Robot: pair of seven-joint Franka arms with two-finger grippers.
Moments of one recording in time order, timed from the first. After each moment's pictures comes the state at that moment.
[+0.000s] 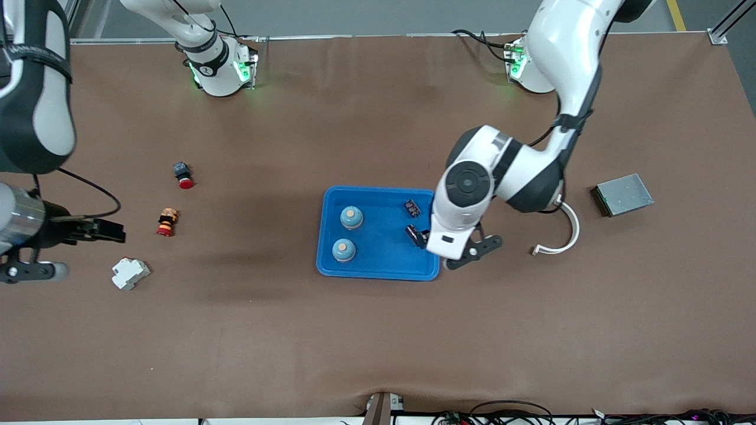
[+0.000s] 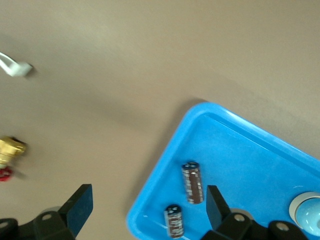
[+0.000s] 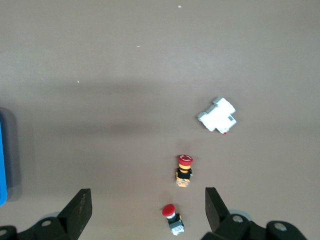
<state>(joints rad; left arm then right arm) -0.45 0.60 -0.11 -1.37 0.06 1.89 -0.99 -0.02 0.39 -0.02 -1.27 -0.01 1.58 -0.06</state>
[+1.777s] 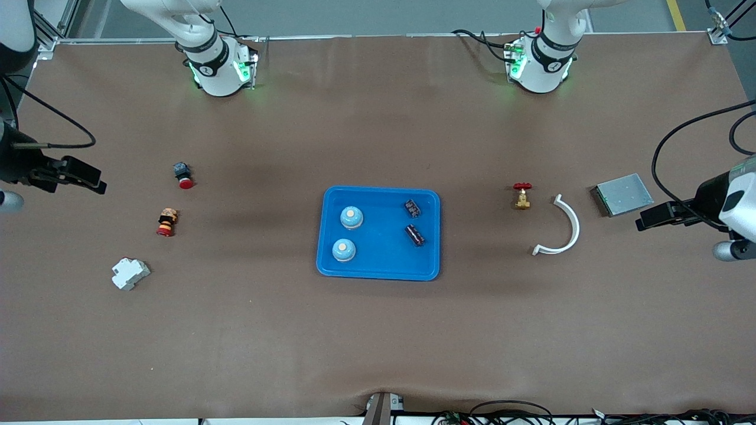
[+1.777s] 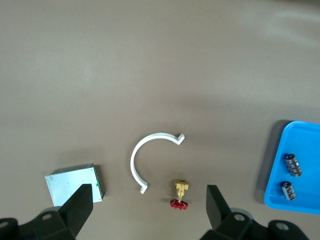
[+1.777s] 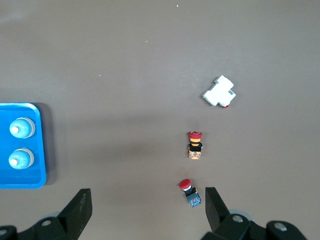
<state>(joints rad) 0.09 0.28 -0.11 -1.37 -0.04 1.67 -0.11 -0.02 0.08 -0.01 -1.51 0.04 1.59 0.04</state>
